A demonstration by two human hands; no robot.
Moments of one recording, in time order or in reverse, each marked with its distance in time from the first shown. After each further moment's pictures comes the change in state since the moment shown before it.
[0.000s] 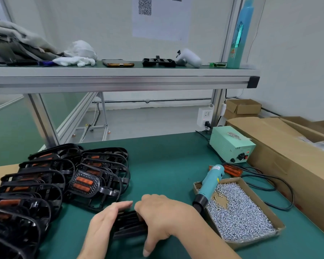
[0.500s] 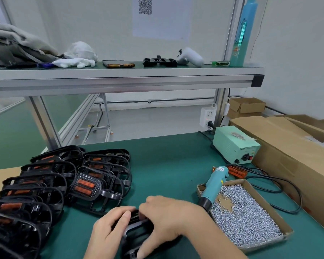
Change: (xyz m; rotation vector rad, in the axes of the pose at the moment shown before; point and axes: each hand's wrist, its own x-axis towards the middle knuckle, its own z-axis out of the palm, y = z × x) left_hand -0.004 0.019 0.009 0.171 0.078 0.119; right_hand -0.004 0.011 -0.004 0.069 -0.018 -0.003
